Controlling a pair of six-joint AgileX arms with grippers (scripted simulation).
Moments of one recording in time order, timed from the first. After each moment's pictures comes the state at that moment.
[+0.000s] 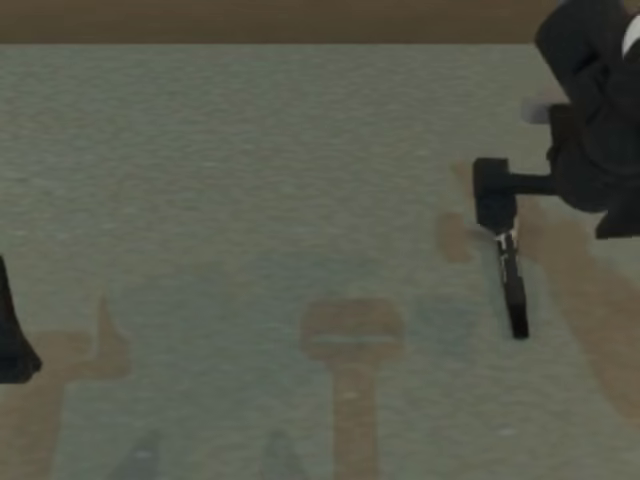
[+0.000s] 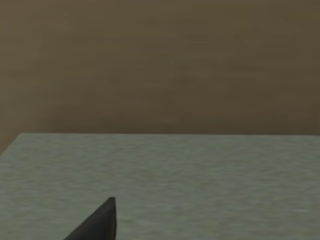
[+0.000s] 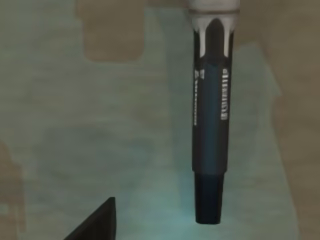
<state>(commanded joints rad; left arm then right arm) 0.00 0.00 0.00 0.00 0.00 0.00 0.36 1.79 1.33 -0.89 0.05 0.39</state>
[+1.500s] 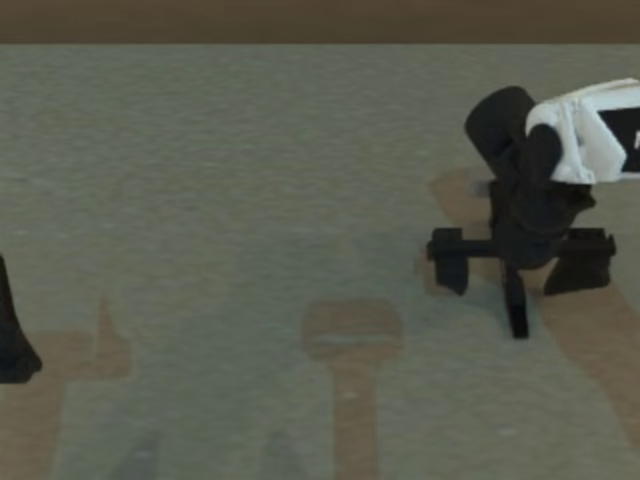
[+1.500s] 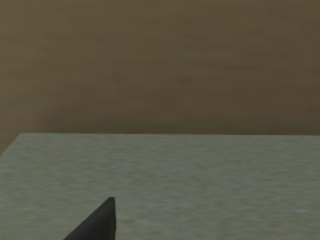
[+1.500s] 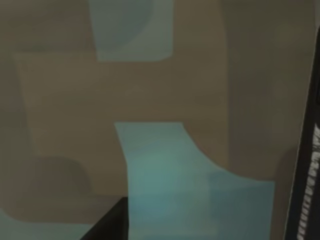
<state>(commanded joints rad) 0.00 0.00 0.00 0.00 0.00 0.00 0.39 2.15 1.30 -0.66 0.06 0.42</state>
